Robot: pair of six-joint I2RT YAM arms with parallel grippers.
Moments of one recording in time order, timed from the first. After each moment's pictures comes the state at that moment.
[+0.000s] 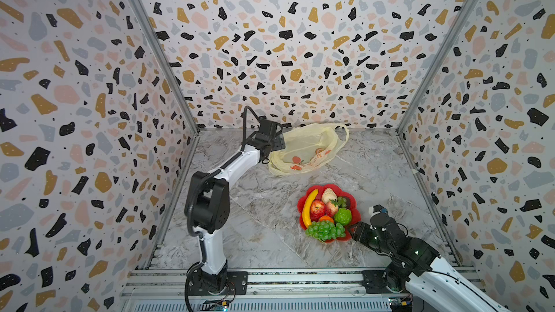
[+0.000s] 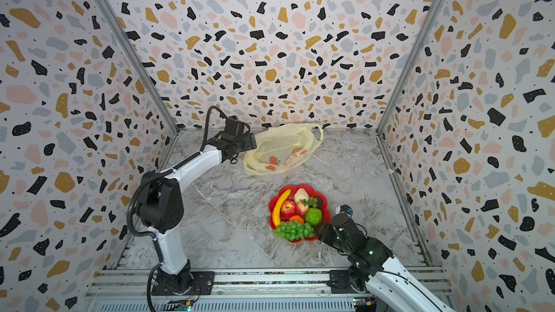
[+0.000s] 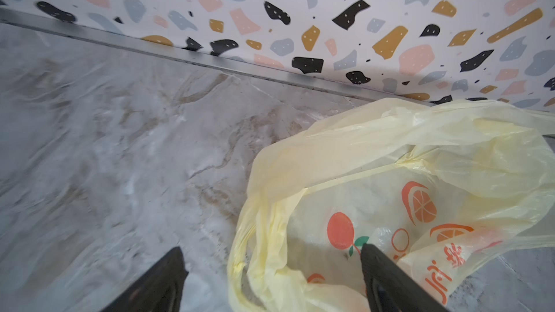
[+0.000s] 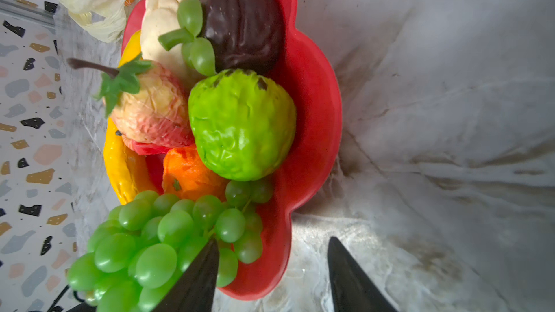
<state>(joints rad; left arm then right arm) -0.40 1.80 1.48 -0.37 -0.24 -0.46 0.70 0.44 0.32 -0.71 0.00 1.04</state>
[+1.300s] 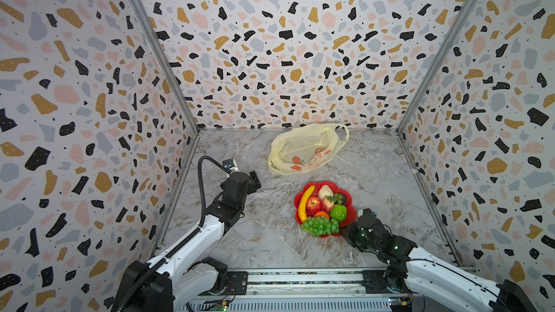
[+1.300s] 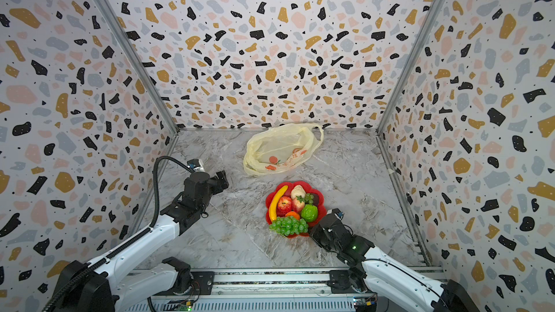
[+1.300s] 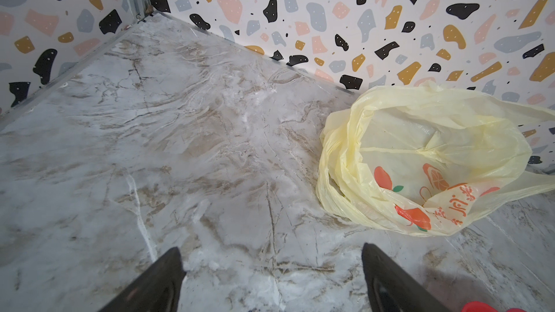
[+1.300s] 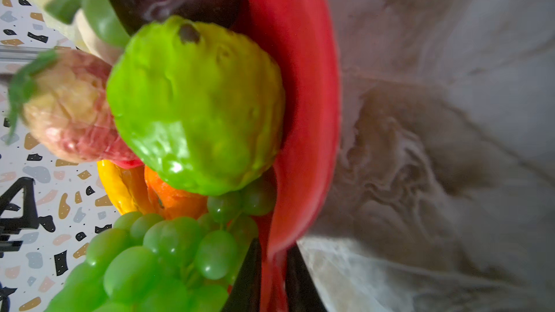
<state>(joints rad) -0.40 1.05 0.58 -0.01 -0.39 -0.53 0.78 0.76 0.19 -0.20 -0.03 1.34</state>
